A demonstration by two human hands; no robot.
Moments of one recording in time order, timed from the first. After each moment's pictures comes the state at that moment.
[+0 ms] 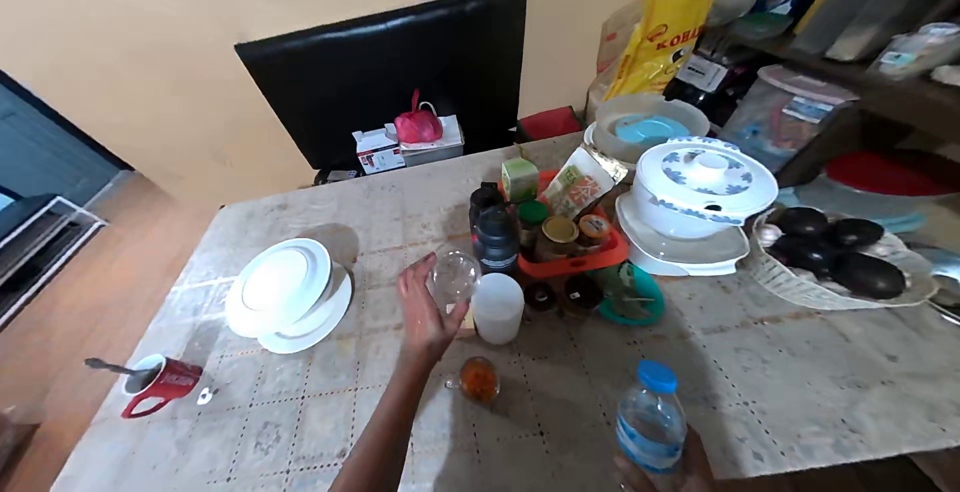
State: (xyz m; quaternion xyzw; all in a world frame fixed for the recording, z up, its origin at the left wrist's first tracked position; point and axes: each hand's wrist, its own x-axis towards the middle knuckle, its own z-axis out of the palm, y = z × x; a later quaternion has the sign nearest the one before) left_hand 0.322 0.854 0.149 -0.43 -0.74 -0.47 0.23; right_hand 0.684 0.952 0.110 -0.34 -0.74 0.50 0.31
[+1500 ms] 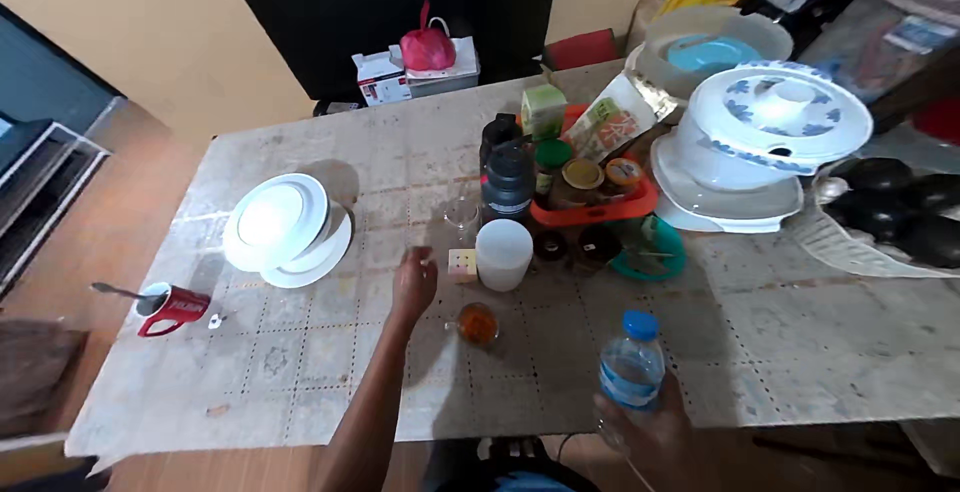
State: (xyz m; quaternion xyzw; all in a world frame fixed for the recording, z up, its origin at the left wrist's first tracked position) left_hand 0.316 0.819 0.110 -0.25 -0.88 -0.33 -0.21; right_hand 0.676 0.958 0.083 -0.33 -0.75 0.50 0.29
